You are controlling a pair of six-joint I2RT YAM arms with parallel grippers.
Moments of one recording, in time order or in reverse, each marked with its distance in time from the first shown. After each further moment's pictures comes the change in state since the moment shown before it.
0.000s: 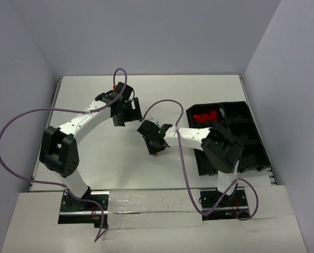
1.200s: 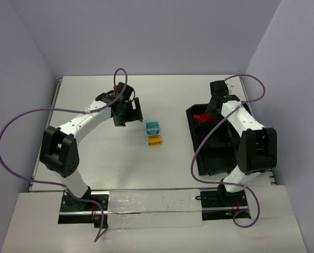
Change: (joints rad) left arm -0.003 0.000 0.000 0.001 -0.003 0.000; right arm -0.844 -0.240 0.024 -0.075 0.096 -0.043
